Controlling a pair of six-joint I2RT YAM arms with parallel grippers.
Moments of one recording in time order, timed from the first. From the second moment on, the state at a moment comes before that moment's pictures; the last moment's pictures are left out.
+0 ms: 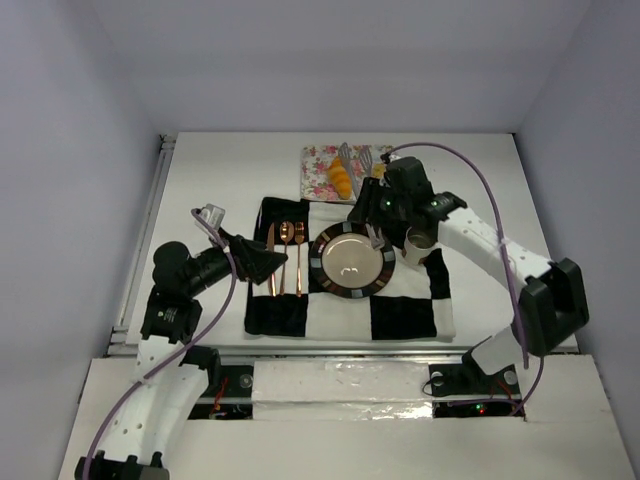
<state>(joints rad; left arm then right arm) -0.15 0.56 0.51 -0.04 0.73 -0.56 0.55 1.49 1.20 -0.36 -0.16 0.63</state>
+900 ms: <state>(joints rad) -0.27 0.43 0.50 -0.09 0.62 -0.52 0.48 2.16 1.85 -0.92 -0.09 0.37</state>
